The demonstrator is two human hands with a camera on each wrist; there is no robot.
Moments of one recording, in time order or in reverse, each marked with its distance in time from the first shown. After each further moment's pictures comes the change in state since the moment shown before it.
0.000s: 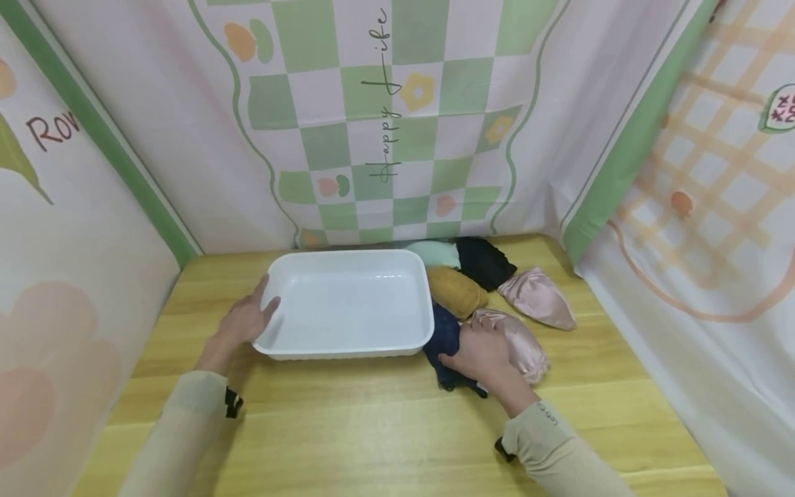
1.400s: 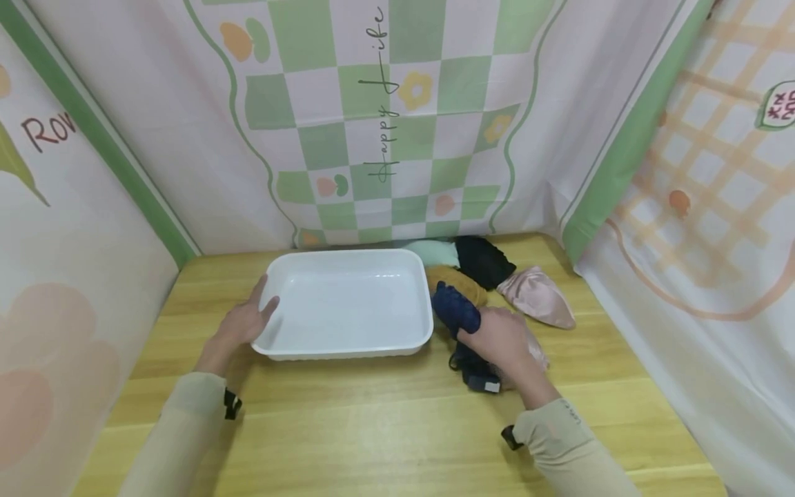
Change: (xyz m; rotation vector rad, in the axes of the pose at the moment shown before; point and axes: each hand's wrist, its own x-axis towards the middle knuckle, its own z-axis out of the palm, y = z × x) left_hand 0.001 -0.001 0.002 -0.016 -0.010 0.005; right_hand 0.003 0.029 -0.030 0.245 0.143 0.046
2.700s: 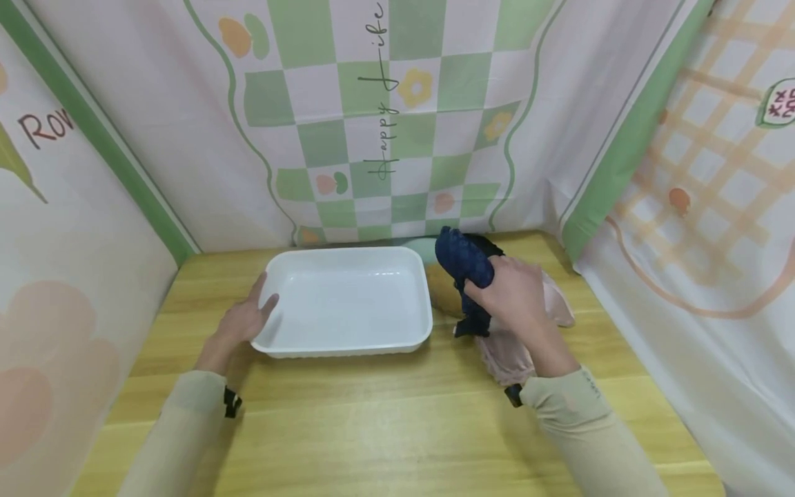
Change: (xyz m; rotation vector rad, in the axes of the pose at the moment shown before) left_hand 0.000 0.000 0.000 -0.023 -0.005 -0.011; right_hand 0.025 -0.018 -0.080 -0.048 0.192 -0.042
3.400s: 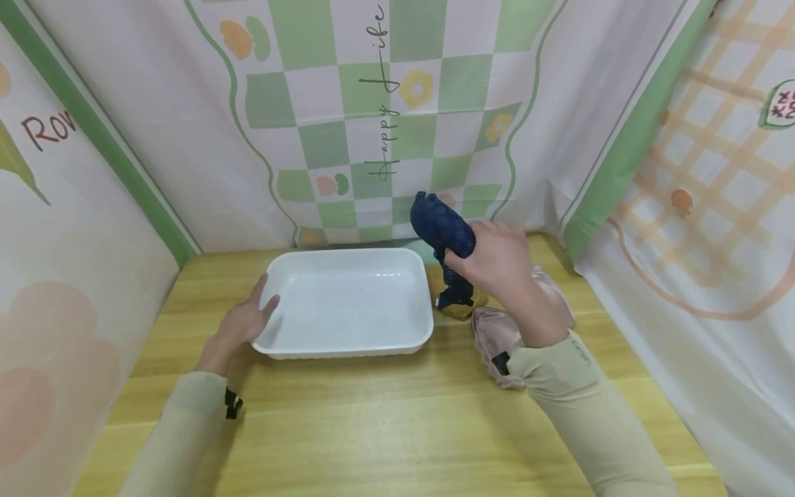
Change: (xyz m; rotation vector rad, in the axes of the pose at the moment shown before) left_hand 0.001 -0.001 0.001 0.010 0.016 0.003; right_hand 0.037 -0.046 -0.048 0.016 -0.015 -0.051
